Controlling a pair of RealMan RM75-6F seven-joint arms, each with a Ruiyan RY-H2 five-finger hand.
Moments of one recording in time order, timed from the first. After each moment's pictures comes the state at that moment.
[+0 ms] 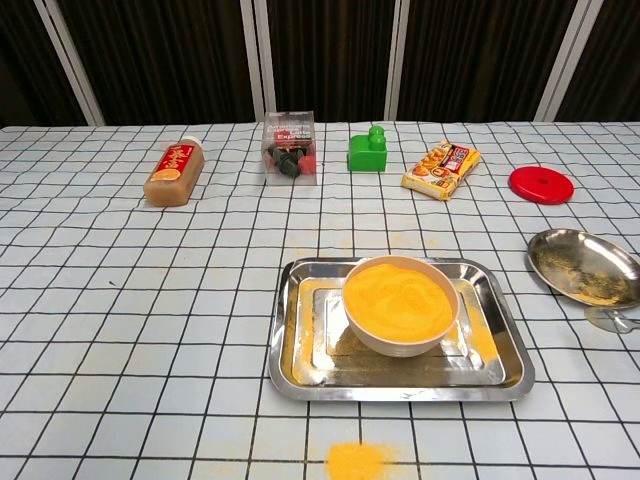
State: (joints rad) left arm -0.10 -1.06 0.02 -1.71 1.54 1.42 0.03; right arm 0.19 -1.45 0.07 -1.57 -1.14 1.28 -0.44
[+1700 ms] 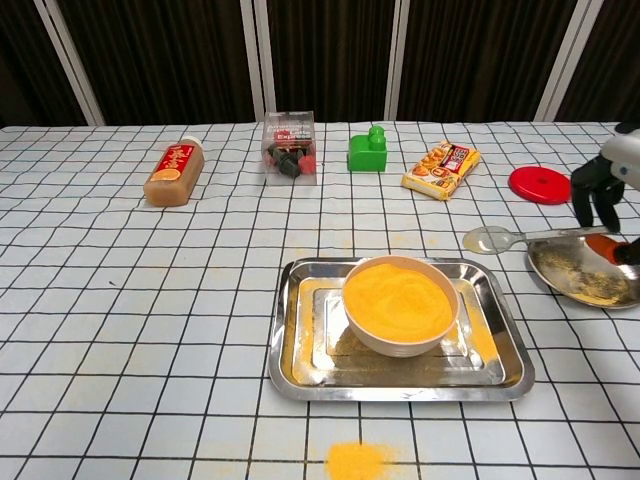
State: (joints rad) left arm -0.11 -1.06 0.02 -1.72 1.52 1.41 0.01; right arm 0.37 -1.44 0.16 -1.92 -1.16 1.35 -0.99
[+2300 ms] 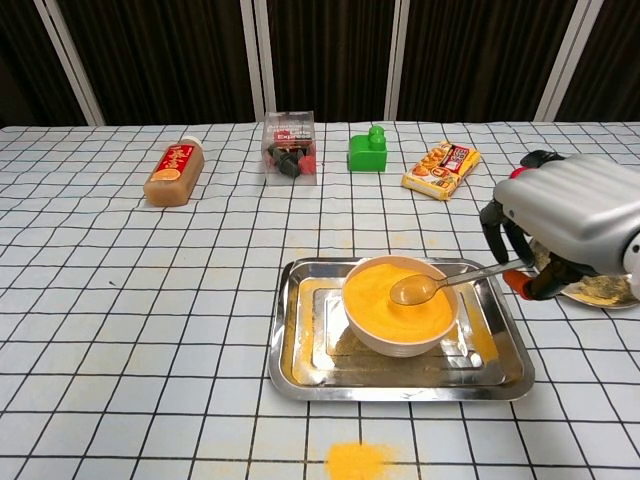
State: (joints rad) left arm -0.11 -1.05 0.02 -1.72 1.52 1.40 0.00; right arm 0.48 -1.64 0.13 -1.95 -1.01 1.41 -1.25
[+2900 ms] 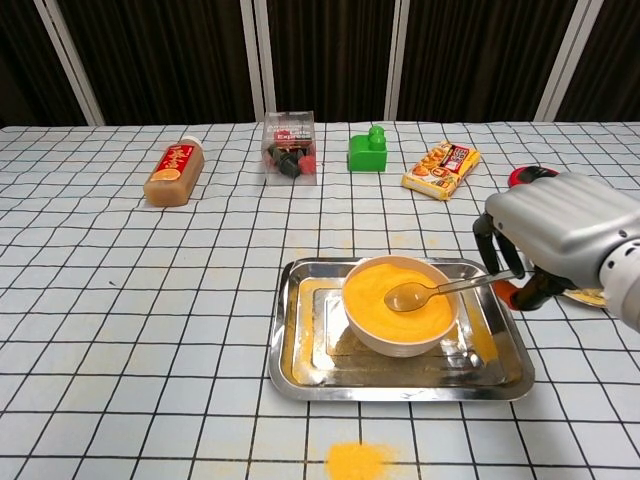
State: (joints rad) left arm -0.11 -1.05 0.02 -1.73 1.51 1.39 0.00; right arm 0.50 -1.71 0.13 -1.88 -0.98 1.45 -1.21
